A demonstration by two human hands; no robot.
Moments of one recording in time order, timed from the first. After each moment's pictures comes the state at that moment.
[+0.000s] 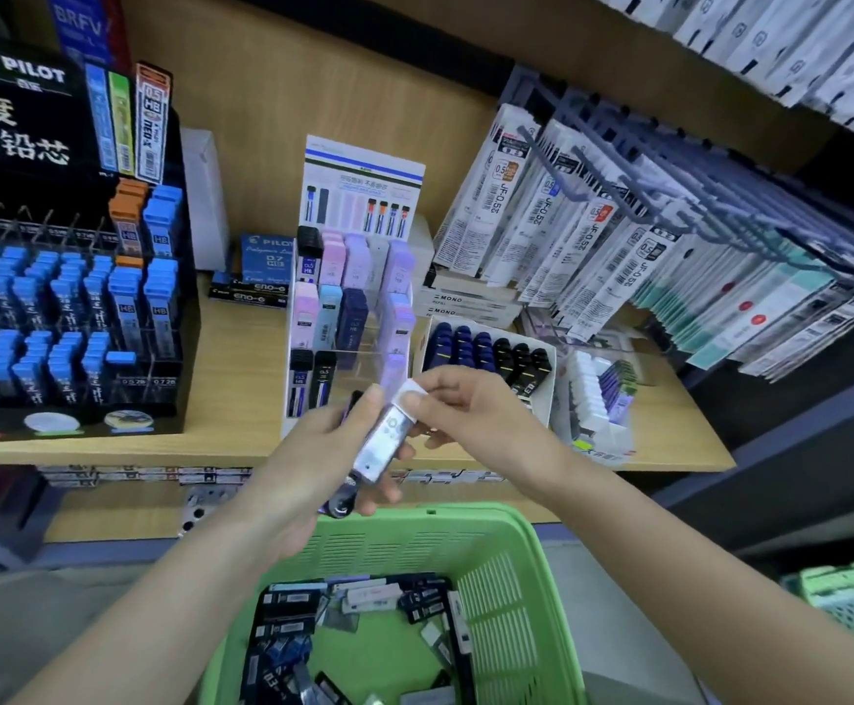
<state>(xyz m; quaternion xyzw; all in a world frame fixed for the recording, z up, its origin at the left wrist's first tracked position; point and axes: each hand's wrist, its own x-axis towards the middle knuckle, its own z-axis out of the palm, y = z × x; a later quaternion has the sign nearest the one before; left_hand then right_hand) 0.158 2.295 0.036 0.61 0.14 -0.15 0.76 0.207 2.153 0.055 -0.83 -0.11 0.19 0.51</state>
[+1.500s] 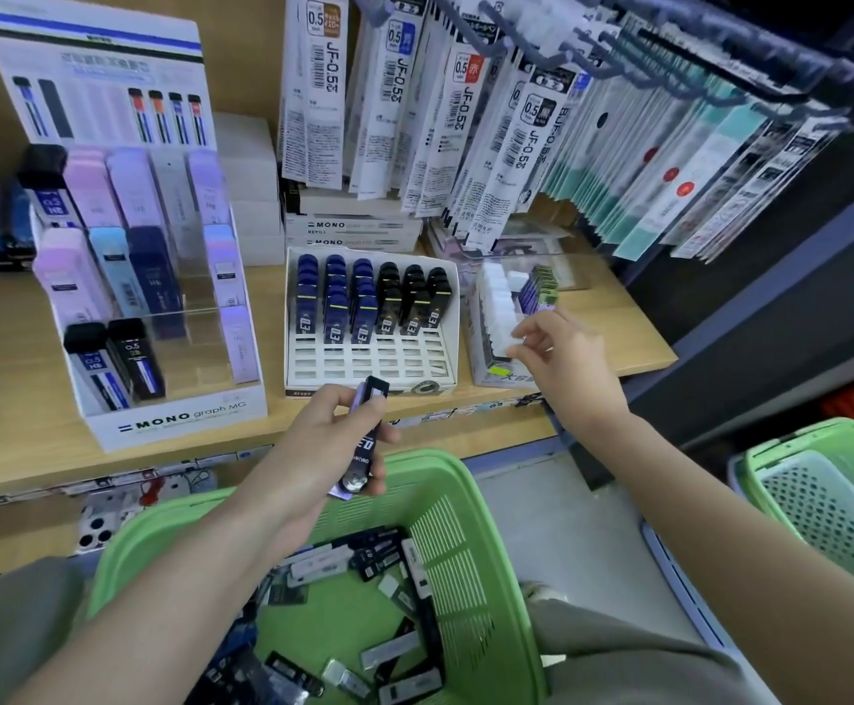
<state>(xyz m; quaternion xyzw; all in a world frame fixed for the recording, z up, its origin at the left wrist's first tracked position) 0.195 2.187 -0.014 0.61 0.13 -0.24 0.74 0.253 1.948 -0.018 -0.96 -0.03 -0.14 0.23</state>
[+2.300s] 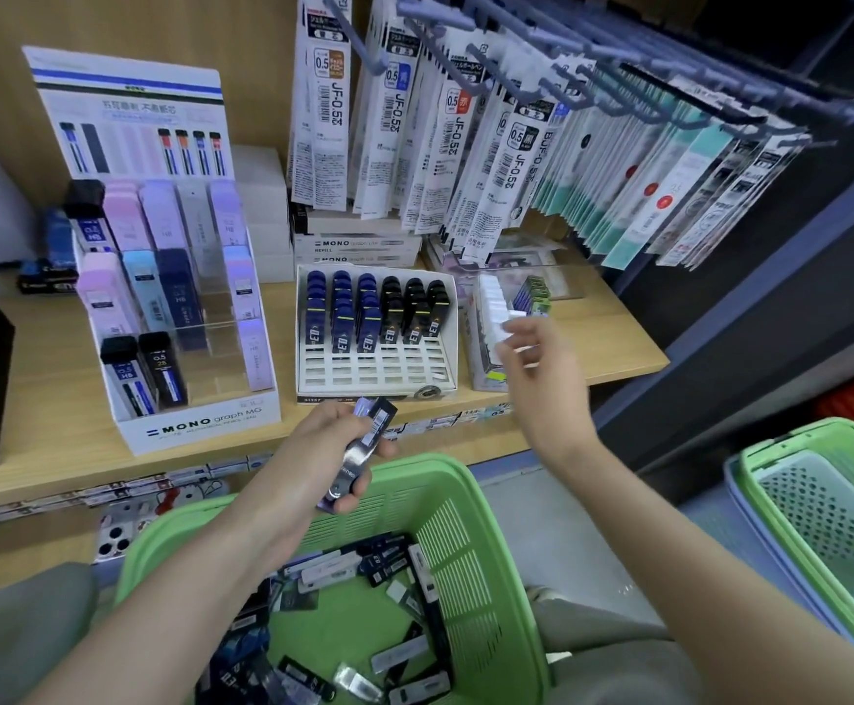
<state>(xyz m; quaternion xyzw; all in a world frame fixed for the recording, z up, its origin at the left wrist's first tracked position) 0.181 2.204 -0.009 0.63 0.13 -0.25 0.72 0.215 2.005 0.008 -0.89 0.07 -0.16 0.42</state>
